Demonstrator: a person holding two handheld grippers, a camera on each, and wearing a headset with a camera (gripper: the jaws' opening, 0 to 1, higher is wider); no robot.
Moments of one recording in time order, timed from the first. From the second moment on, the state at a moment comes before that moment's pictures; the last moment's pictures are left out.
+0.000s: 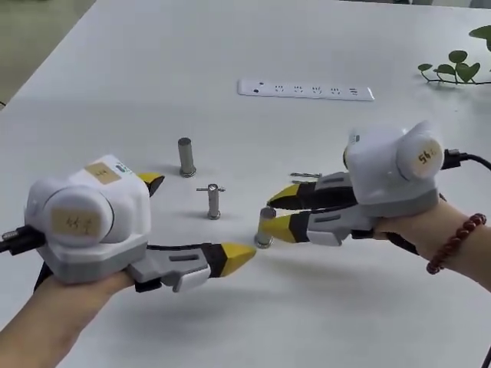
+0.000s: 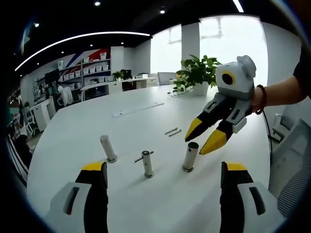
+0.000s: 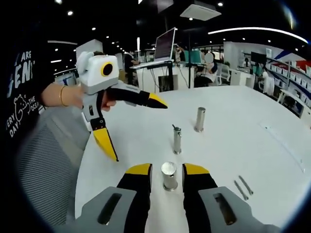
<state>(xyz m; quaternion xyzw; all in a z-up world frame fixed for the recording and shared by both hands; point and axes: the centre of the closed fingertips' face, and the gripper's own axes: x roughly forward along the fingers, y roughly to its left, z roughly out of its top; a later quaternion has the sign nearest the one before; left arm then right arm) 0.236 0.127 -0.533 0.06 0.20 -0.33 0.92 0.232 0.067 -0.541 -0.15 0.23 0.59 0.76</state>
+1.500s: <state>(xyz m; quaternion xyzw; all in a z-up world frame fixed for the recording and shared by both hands) 0.237 0.129 -0.530 0.06 0.20 -0.33 0.92 0.334 -0.021 -0.595 -0.28 0.37 0.47 0.75</state>
